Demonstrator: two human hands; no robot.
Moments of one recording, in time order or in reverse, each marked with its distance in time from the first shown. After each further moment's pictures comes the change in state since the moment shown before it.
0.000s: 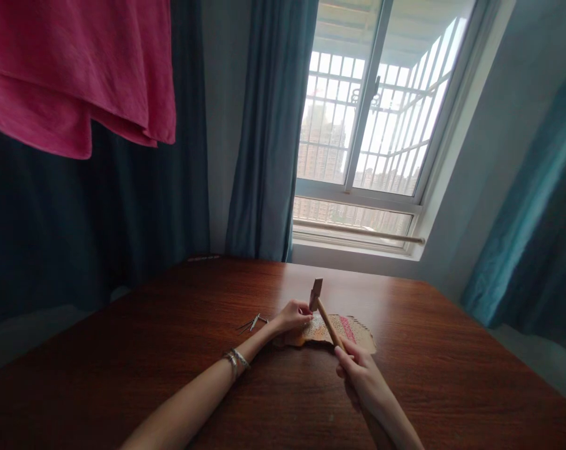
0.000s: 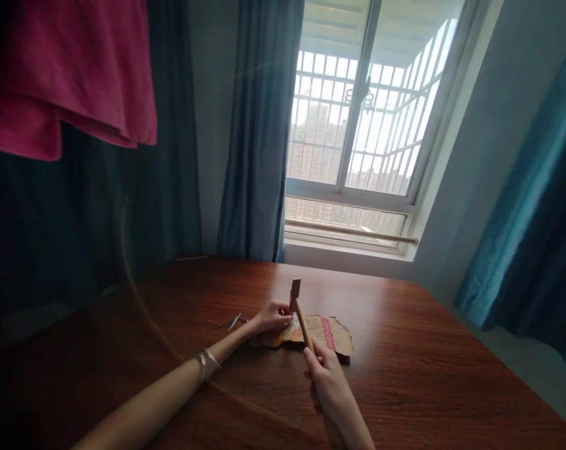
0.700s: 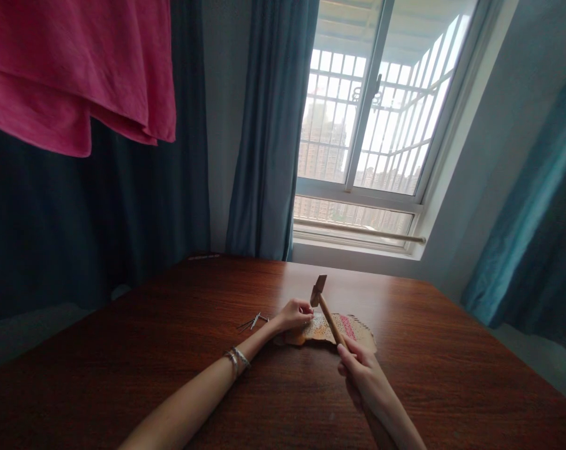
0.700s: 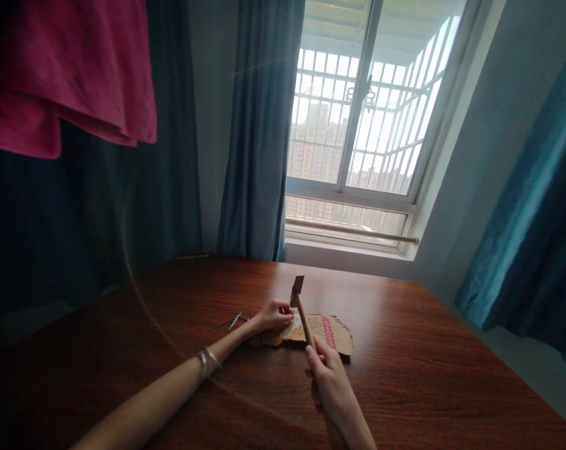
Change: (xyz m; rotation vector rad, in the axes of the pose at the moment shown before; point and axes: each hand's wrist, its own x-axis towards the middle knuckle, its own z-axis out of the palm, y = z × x) left_hand -0.004 0.013 -0.003 -0.040 0.000 -0.035; right_hand -0.001 0.000 -0.002 0.019 -0.026 -0.002
